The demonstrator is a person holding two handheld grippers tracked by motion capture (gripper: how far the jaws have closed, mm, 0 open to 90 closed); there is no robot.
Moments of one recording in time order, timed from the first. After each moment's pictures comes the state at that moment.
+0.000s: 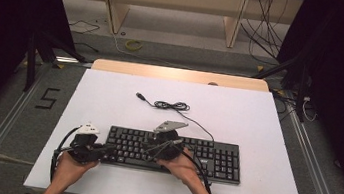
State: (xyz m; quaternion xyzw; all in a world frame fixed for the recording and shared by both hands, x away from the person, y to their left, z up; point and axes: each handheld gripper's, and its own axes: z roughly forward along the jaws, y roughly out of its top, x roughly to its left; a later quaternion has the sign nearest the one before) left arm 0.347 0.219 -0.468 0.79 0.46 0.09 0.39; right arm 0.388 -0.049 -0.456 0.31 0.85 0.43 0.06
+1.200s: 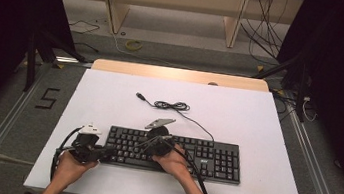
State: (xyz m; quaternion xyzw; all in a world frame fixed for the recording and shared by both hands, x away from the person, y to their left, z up) left arm 0.352 0.220 -0.476 0.80 0.46 0.07 0.37; right arm 0.406 -0.024 -0.474 0.32 0.86 0.39 0.06
